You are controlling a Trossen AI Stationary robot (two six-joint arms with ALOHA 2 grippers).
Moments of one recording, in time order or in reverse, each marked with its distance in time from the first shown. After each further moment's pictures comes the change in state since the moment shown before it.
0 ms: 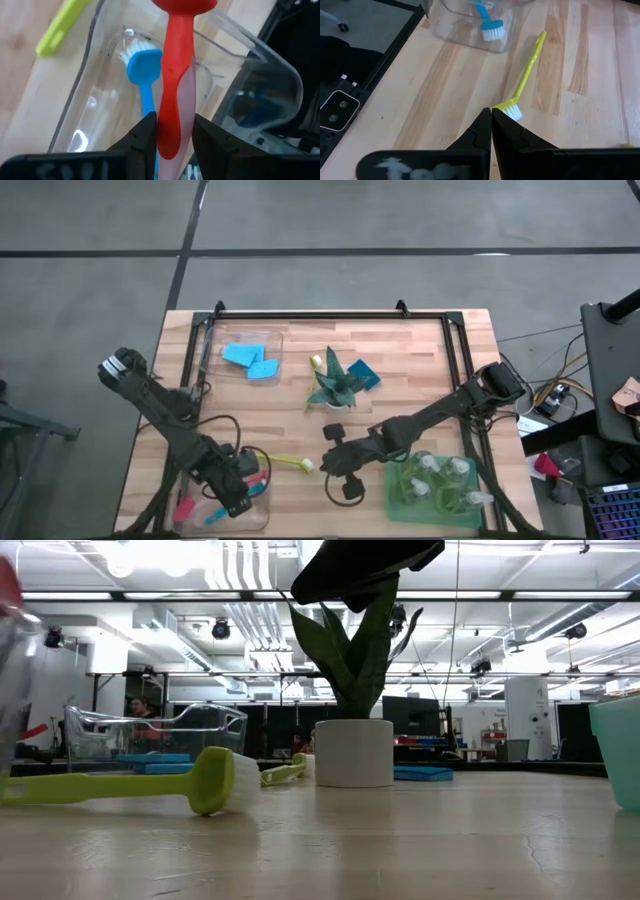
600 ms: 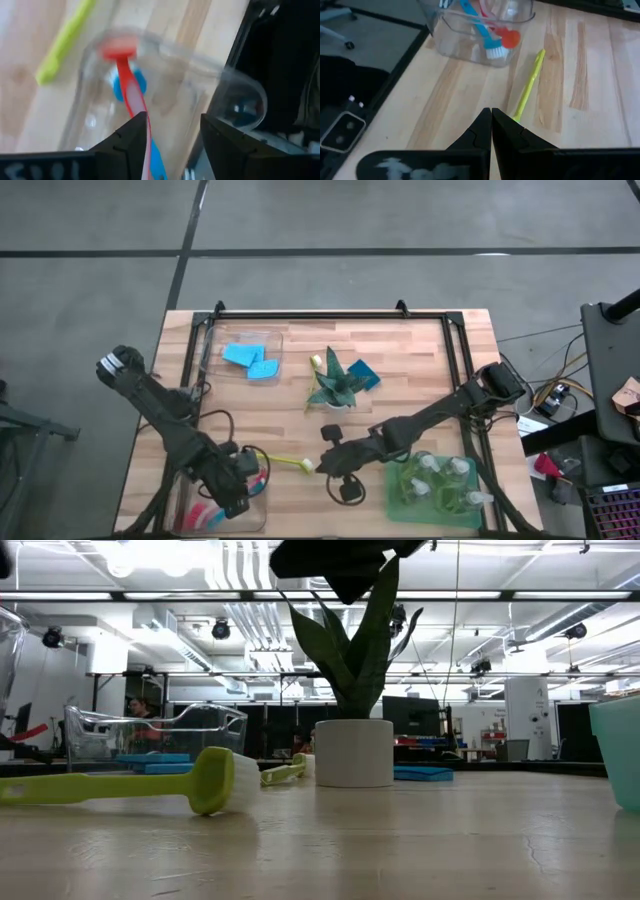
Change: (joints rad) left arm 0.002 -0.027 0.035 -0.004 -0.050 0.090; right arm 0.003 0.002 -0.006 0.086 0.001 0.010
